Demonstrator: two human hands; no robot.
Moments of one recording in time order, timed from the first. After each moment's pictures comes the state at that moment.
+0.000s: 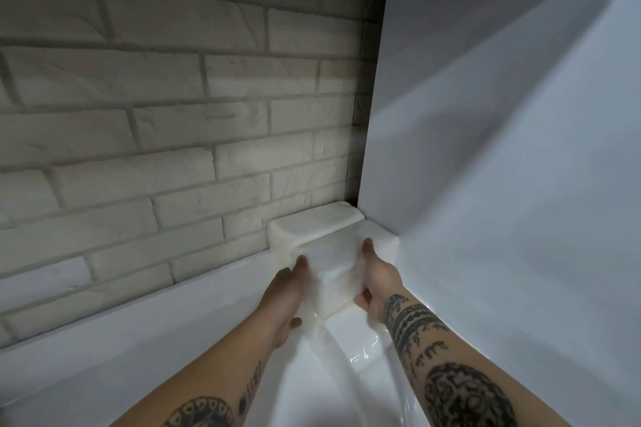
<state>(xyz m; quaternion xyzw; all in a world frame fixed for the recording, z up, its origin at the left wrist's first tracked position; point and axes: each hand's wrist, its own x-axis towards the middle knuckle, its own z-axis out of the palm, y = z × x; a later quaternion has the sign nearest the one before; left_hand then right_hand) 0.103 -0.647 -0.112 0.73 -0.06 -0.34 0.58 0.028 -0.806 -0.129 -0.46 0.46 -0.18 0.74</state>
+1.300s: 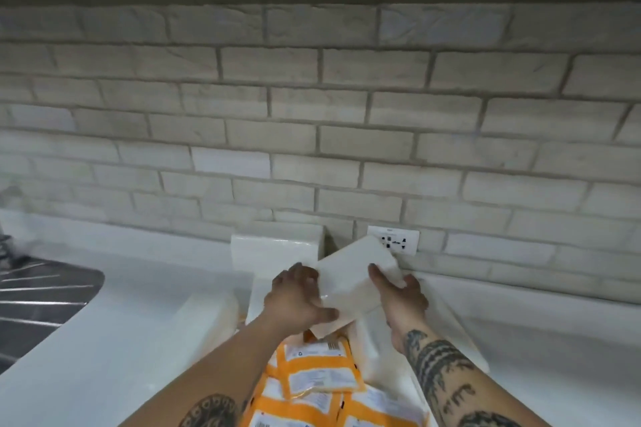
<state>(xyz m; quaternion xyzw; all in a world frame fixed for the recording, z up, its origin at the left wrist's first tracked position) 0.162 0.093 -0.112 0.96 0.00 -0.03 0.29 0.153 -0.107 -0.105 -0.71 0.23 0.00 0.66</state>
